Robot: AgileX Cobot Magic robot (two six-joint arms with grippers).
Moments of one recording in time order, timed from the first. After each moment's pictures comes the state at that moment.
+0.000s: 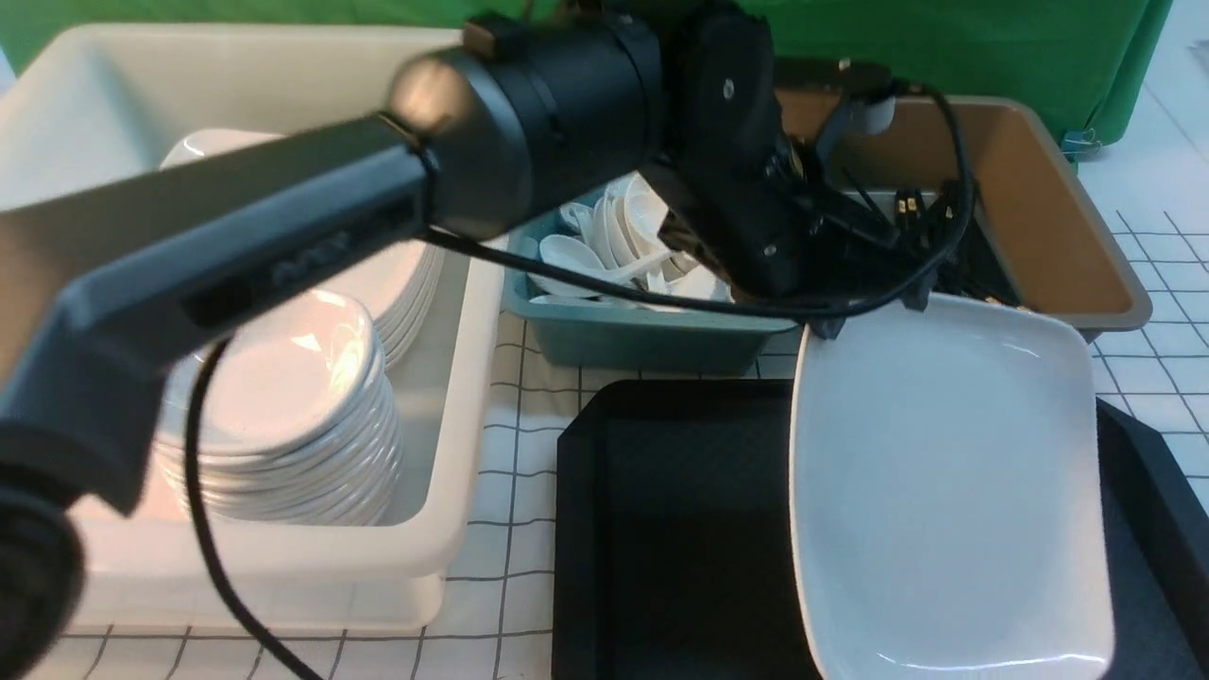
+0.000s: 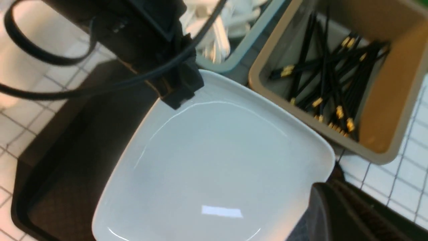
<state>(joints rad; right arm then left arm) 0.29 0.99 -1.33 0.09 1.13 -0.34 -0.73 1.99 -1.85 -0.16 0.86 -0.13</state>
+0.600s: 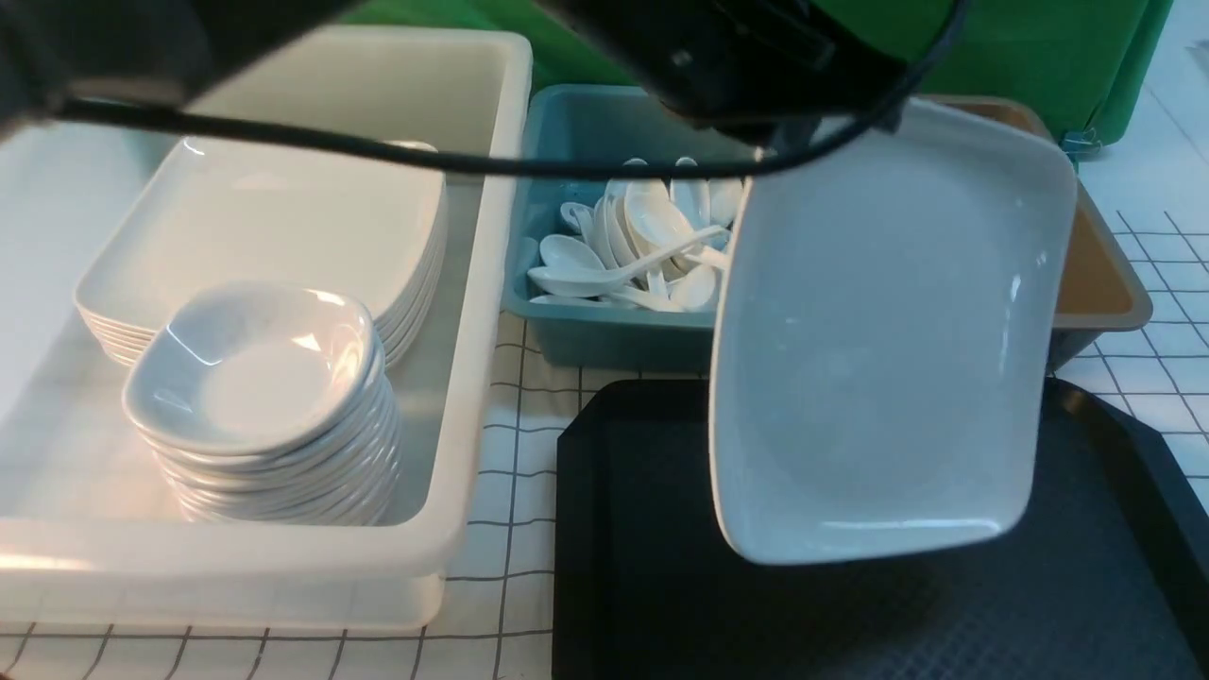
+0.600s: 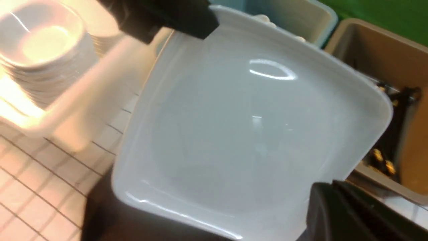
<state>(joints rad) 0.29 0.95 -1.33 0.27 1.09 -0.36 -0.71 1.71 -1.86 0.01 0.90 -0.14</state>
